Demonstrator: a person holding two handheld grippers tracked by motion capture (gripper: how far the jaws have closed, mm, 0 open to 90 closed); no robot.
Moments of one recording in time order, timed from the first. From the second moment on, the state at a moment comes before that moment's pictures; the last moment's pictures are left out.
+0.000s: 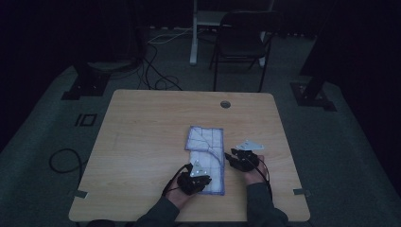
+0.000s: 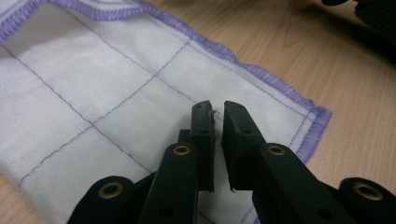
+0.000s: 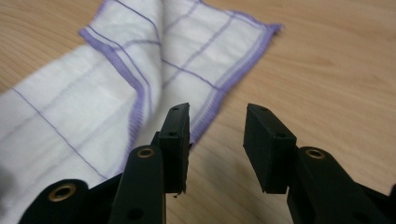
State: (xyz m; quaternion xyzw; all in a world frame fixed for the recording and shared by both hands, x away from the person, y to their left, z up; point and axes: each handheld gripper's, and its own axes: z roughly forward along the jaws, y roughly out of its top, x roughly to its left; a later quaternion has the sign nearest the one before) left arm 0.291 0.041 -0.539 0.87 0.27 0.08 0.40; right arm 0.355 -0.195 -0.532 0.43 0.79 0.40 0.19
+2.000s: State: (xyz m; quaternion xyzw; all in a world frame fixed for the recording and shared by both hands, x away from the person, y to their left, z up) left arm 0.284 0.086 -0.544 0.86 0.30 0.13 0.39; right arm 0.419 -0.053 -0.533 0.29 0.87 0.35 0.17
